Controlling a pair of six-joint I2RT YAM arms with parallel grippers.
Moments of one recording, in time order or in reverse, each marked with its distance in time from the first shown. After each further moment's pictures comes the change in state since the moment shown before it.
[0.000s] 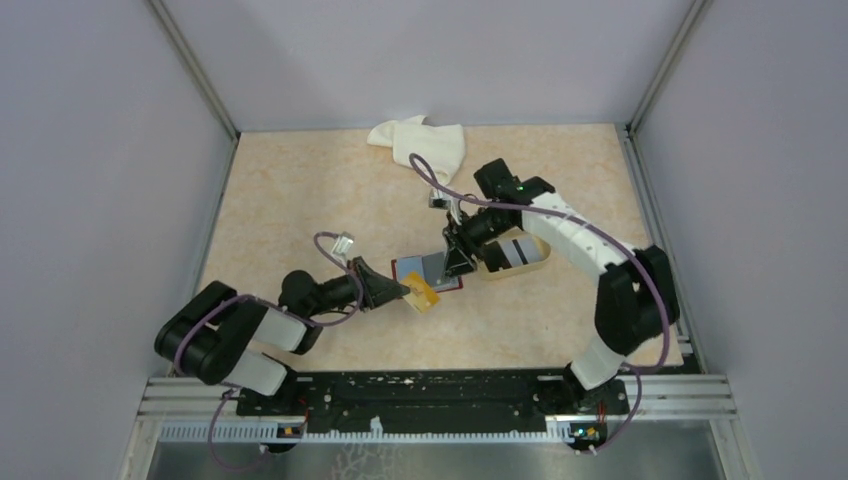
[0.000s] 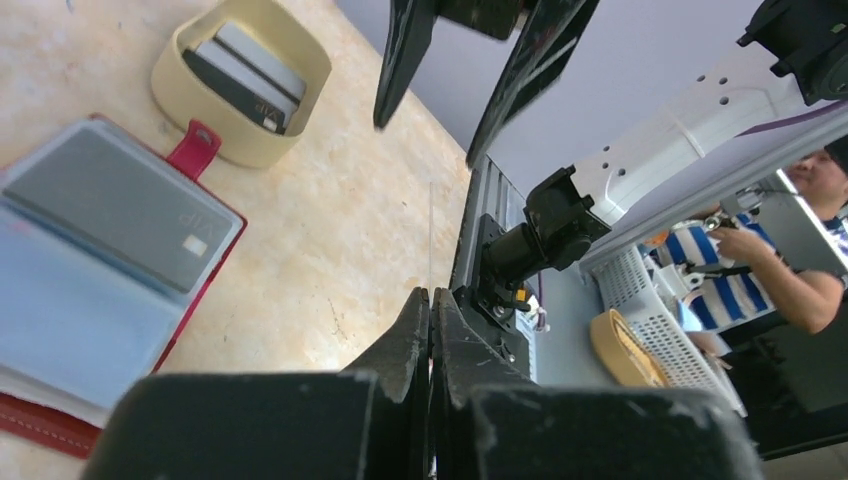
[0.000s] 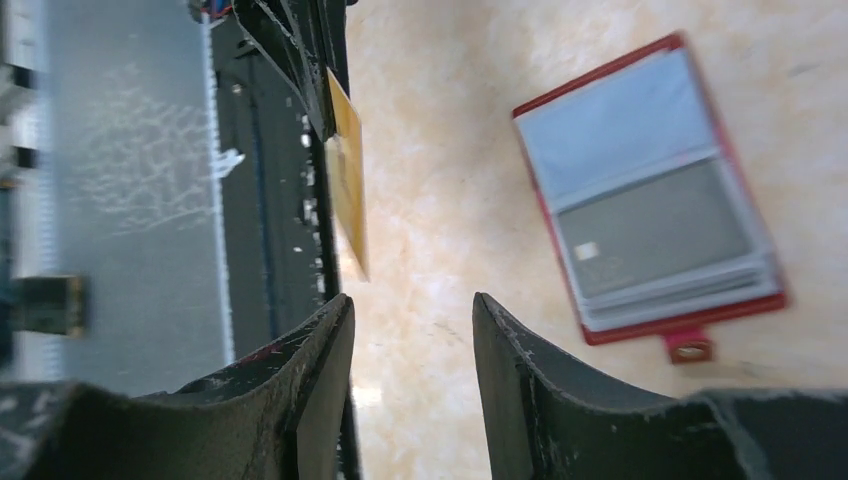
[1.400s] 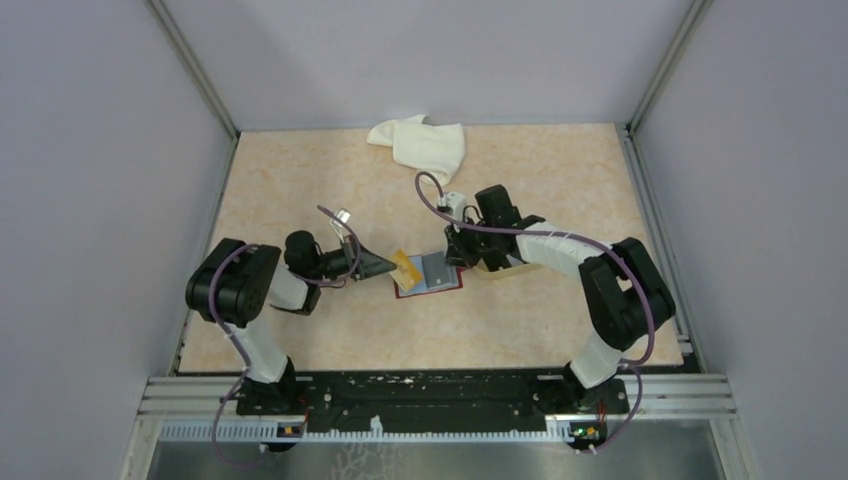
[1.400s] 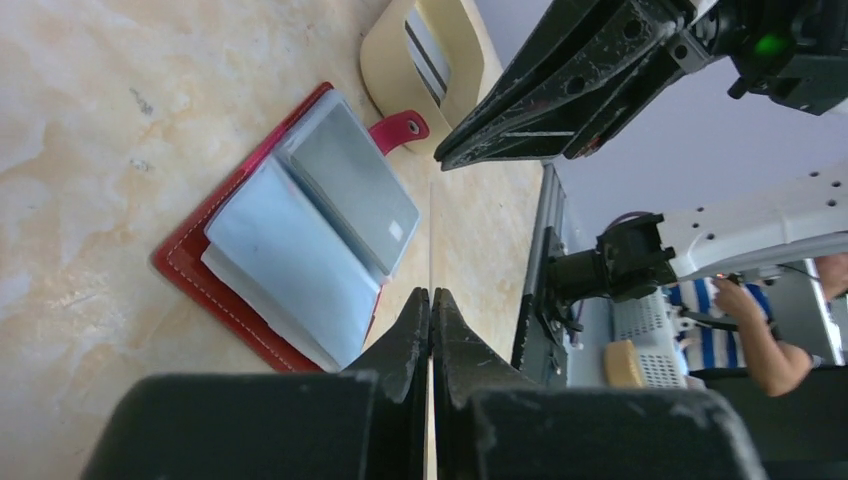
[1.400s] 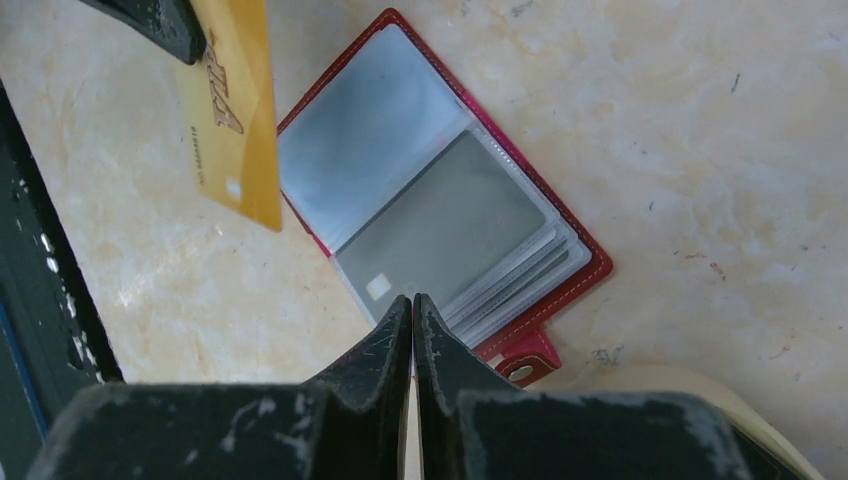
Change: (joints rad) left arm 0.262 0.233 0.244 -0.302 0.204 0.088; right arm -0.001 -0.042 -0.352 0.713 0.349 0.274
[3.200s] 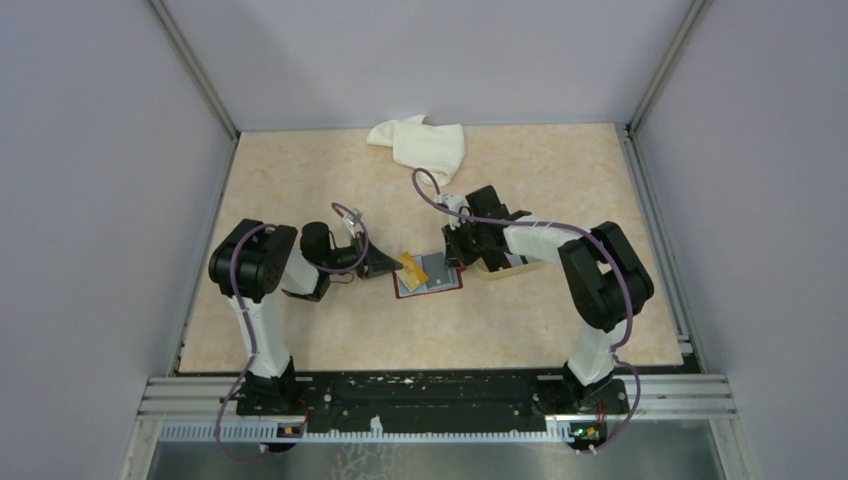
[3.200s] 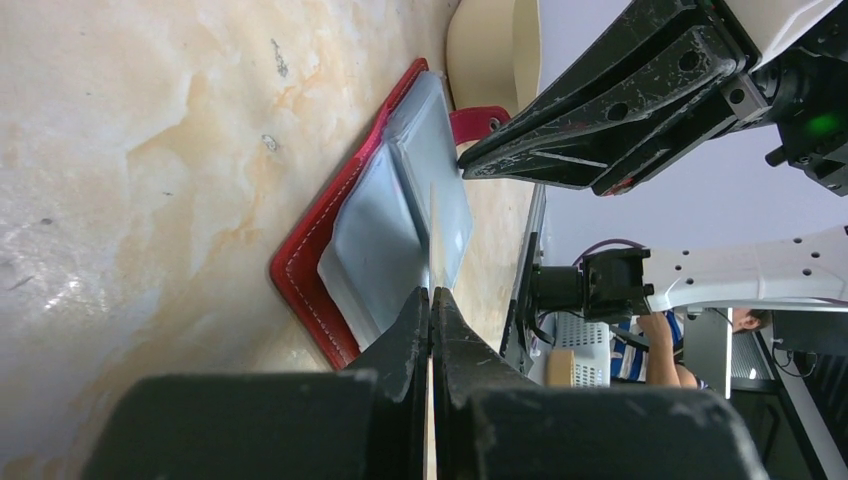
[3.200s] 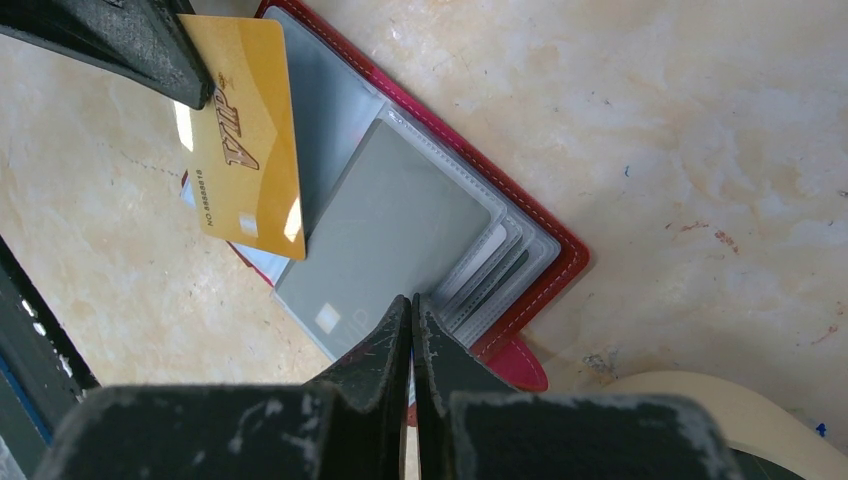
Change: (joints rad) left arm 0.003 0.263 0.161 -0.089 0.038 -0.124; right arm 0.009 0.156 0.080 -0.027 0.107 0.180
